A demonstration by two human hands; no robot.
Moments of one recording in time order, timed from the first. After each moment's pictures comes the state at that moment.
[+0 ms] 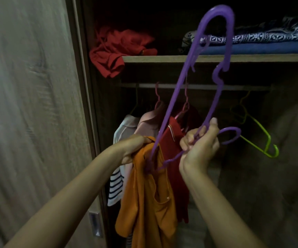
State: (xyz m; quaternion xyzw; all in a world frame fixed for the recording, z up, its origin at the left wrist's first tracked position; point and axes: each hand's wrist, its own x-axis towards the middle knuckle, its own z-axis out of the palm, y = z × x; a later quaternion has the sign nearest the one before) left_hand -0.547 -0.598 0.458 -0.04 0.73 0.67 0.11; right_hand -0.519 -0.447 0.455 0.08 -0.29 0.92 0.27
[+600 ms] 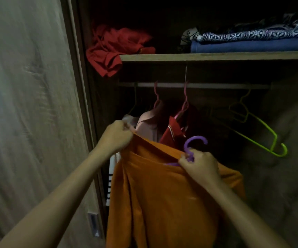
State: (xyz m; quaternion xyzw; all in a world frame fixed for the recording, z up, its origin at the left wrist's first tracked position) left_hand -0.538 -0.625 0.475 -0.02 0.91 0.38 -0.17; right_hand -0.564 -0.381 0.377 0.13 -0.91 0.27 0.29
